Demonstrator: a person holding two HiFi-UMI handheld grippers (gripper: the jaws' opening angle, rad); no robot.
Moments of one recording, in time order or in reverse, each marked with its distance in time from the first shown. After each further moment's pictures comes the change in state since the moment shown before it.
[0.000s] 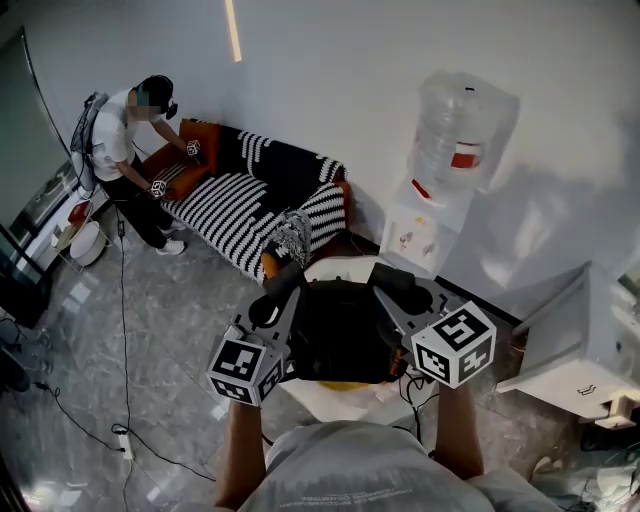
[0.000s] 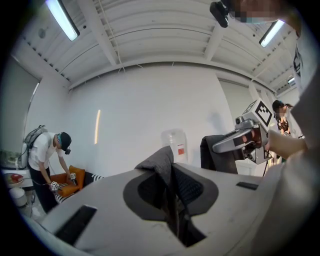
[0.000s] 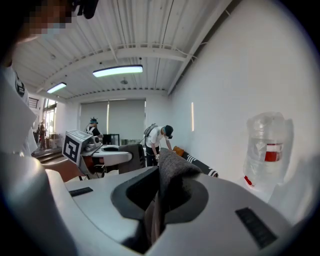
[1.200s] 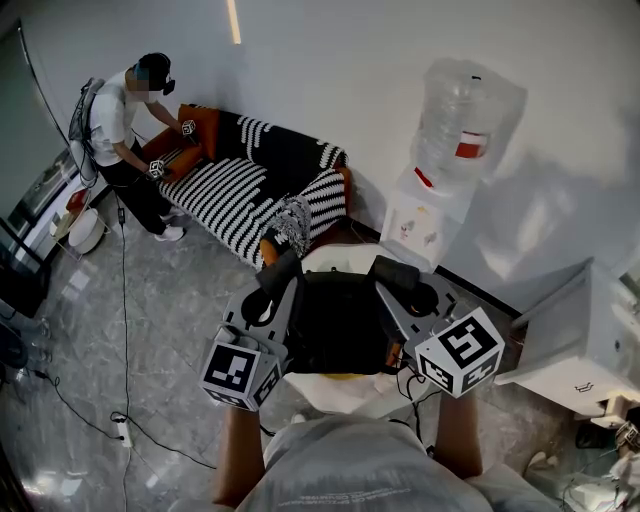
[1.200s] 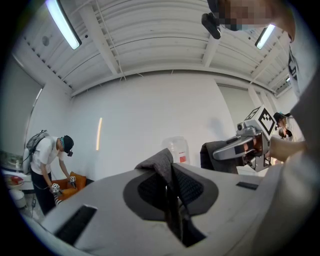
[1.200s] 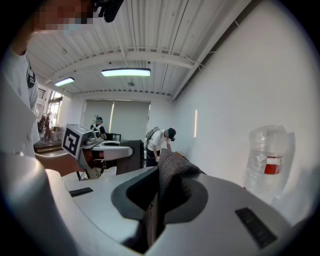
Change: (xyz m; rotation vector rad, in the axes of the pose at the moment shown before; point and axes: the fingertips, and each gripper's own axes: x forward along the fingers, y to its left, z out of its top) left arm -0.010 -0.003 0.027 0.015 -0.087 0.027; right arm -0.007 0.008 0.014 -0.089 -0.066 0.001
